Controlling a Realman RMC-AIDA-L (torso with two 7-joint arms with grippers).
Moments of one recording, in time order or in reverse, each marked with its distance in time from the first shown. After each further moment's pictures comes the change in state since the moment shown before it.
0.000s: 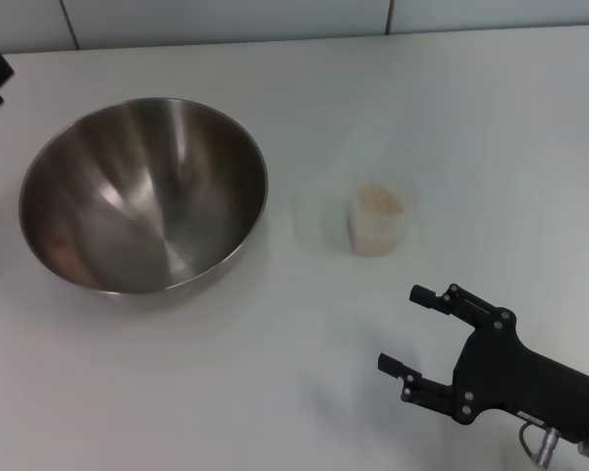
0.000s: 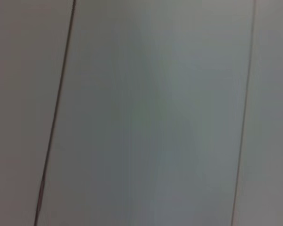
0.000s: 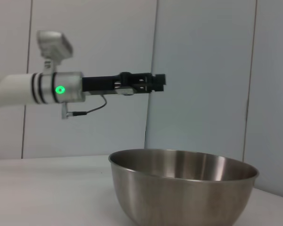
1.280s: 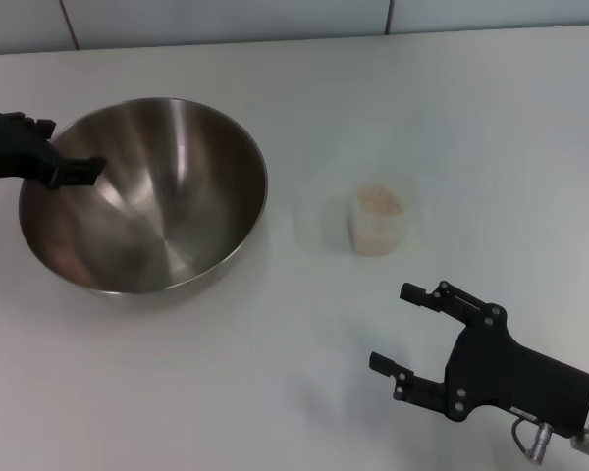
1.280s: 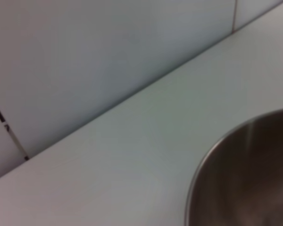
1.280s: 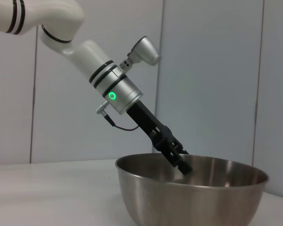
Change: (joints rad) left arm -0.045 0.001 0.752 0.649 0.812 -0.499 -0.970; right arm 0.022 -0.002 -0.014 0.009 0.000 0.003 0.018
